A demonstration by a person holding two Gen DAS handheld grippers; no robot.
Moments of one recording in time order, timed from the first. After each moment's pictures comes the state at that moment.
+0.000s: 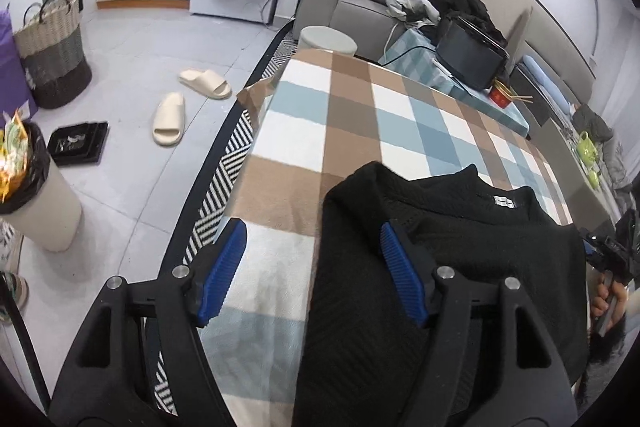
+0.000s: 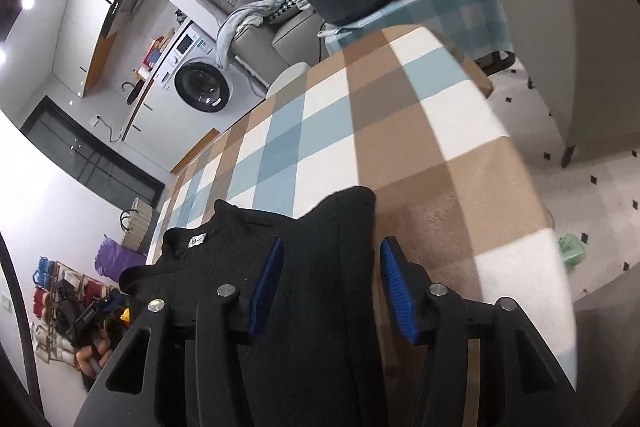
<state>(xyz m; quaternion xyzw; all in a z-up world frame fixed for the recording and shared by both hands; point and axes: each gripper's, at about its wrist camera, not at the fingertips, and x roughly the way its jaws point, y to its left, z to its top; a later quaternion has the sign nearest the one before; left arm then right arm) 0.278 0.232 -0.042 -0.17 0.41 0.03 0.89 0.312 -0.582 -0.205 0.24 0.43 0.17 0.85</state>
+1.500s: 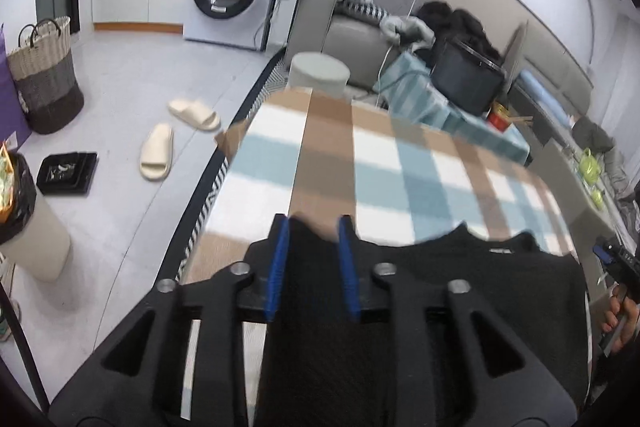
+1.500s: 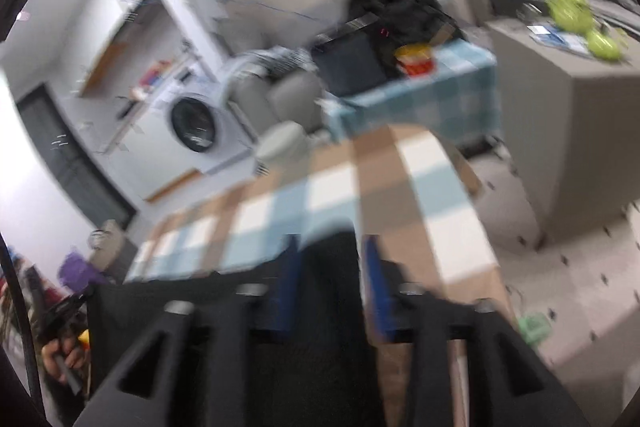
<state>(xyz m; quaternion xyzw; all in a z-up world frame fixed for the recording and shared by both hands) 0.340 0.205 -0.026 -0.15 0.37 0.04 0.91 0.322 -0.579 -0.158 0.19 0.36 0.10 0.91</state>
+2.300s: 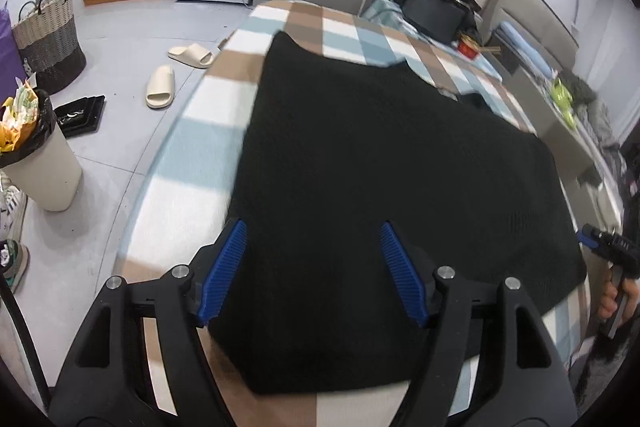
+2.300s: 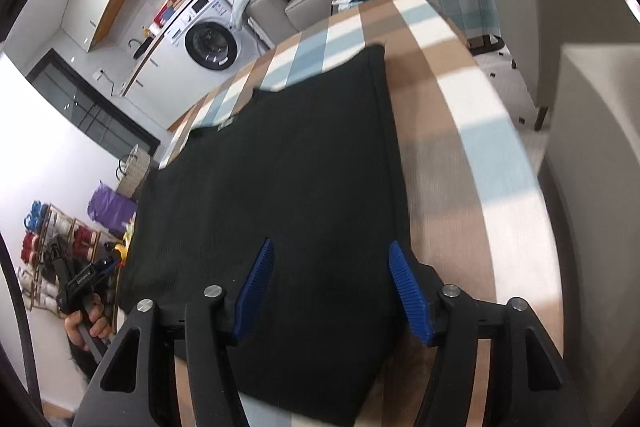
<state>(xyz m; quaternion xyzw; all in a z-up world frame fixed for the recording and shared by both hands) 0.113 0.144 -0.053 -0.13 0.44 -0.01 0.89 0.119 -0.576 -0.198 0.18 0.47 0.18 0.84</state>
